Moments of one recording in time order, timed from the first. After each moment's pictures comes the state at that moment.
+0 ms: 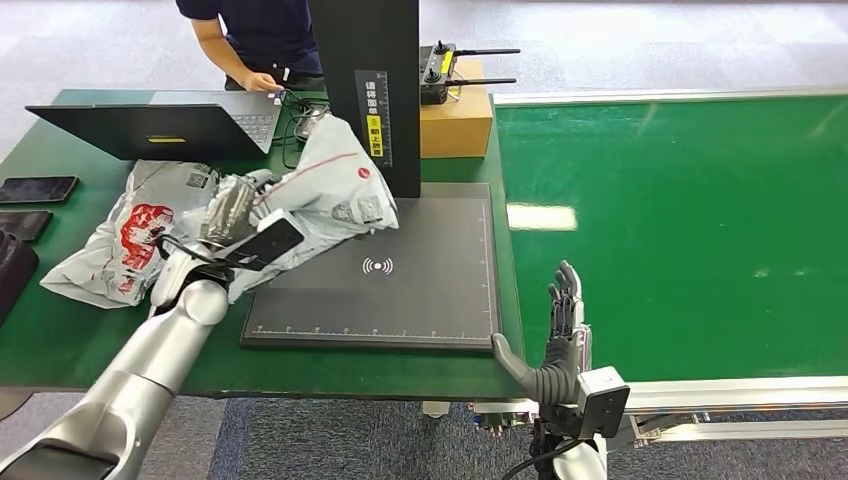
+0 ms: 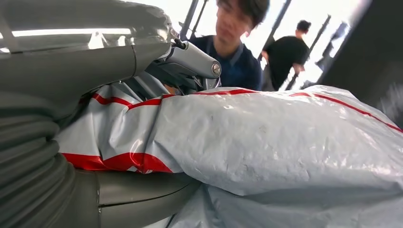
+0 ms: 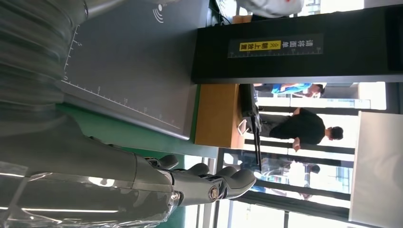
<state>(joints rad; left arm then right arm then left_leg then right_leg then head) -0.65 0.11 -0.33 -0.76 -0.78 0.39 -0.36 0.02 0.12 0.18 -1.50 0.06 -0.21 -0.70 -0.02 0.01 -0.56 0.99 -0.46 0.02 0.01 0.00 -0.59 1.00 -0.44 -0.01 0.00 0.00</state>
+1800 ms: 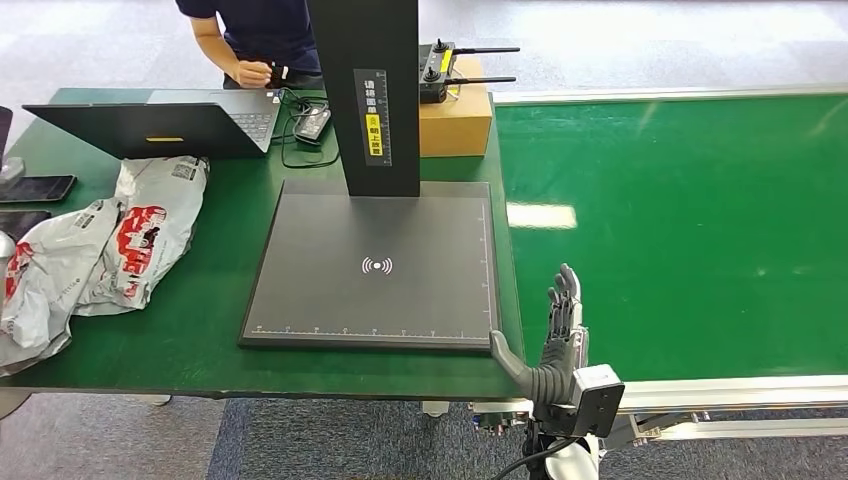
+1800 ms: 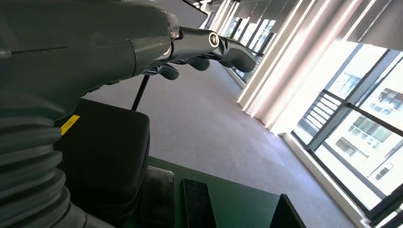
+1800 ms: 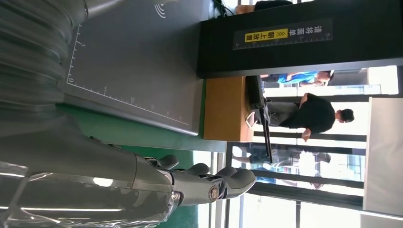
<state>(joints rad) -0.94 0.43 0.14 -0.37 -0.92 0.57 -0.05 0.01 0.15 0.18 -1.48 0.04 -0.25 -0.70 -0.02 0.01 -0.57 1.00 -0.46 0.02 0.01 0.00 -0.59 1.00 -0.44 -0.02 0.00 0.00</state>
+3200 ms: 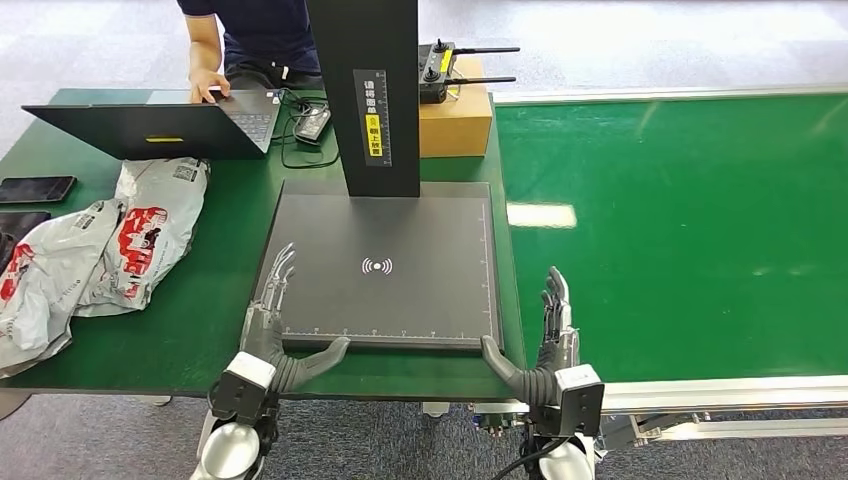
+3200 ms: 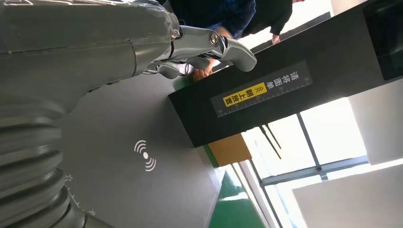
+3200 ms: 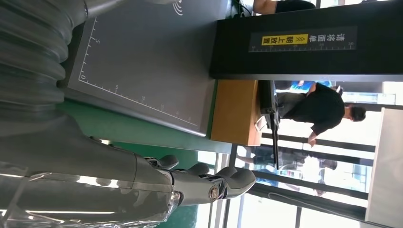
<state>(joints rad) -0.02 -0.11 -0.25 -1.29 -0.45 0.26 -0.59 0.00 0.14 0.19 -1.43 0.11 -0.27 -0.70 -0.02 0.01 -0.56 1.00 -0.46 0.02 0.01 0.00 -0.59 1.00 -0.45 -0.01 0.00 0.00</state>
